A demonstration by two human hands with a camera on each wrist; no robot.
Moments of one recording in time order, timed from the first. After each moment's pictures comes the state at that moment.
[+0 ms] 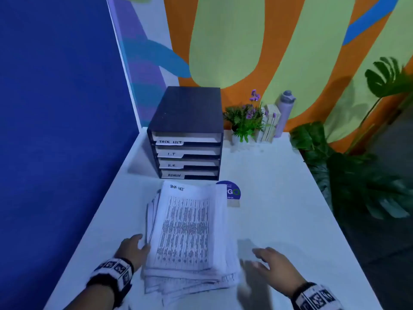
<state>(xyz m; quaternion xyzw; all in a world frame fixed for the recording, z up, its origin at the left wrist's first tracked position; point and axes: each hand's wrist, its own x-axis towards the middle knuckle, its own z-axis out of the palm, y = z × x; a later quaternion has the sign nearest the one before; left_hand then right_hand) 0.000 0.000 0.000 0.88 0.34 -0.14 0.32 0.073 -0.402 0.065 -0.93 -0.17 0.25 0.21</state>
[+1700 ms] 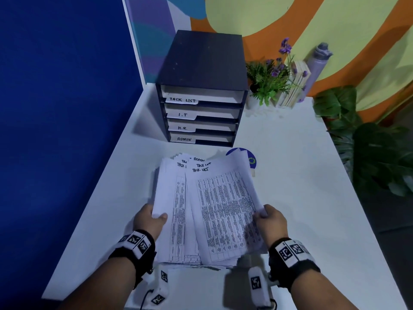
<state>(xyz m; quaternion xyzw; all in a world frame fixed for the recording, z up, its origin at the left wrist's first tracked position) -0.004 -0.035 0.006 0.77 0.43 -0.03 0.46 0.097 -0.330 0.012 -0.90 0.12 0.14 0.38</state>
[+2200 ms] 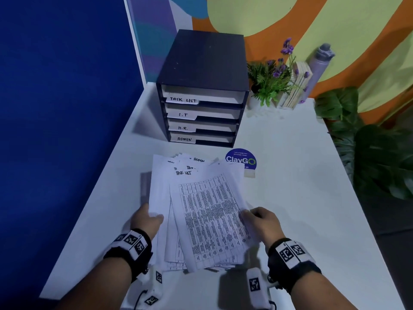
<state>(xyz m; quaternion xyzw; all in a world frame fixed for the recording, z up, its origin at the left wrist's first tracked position) -0.003 -0.027 0.009 0.76 0.44 -0.06 0.48 0.094 -0.320 0.024 -0.86 0.11 0.21 0.45</state>
